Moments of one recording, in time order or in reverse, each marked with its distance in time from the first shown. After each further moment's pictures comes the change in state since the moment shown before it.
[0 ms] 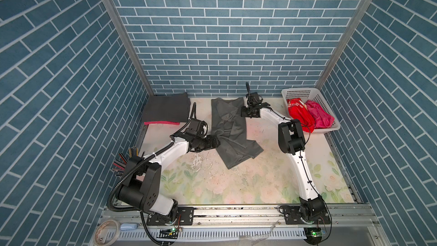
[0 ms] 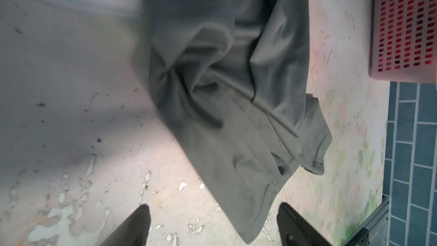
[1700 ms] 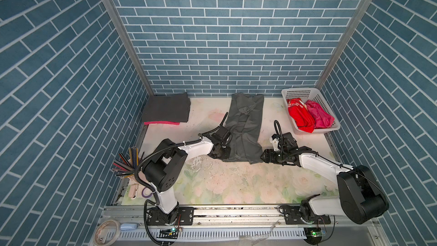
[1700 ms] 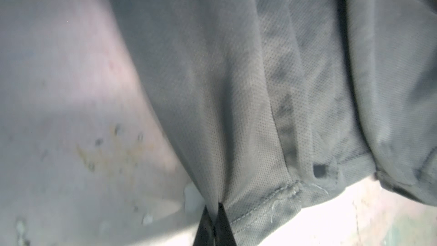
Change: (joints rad) left arm -0.281 0.238 0.106 -0.074 -0.217 0.087; right arm 0.023 -1.204 -1.561 0.167 -0.175 0.109
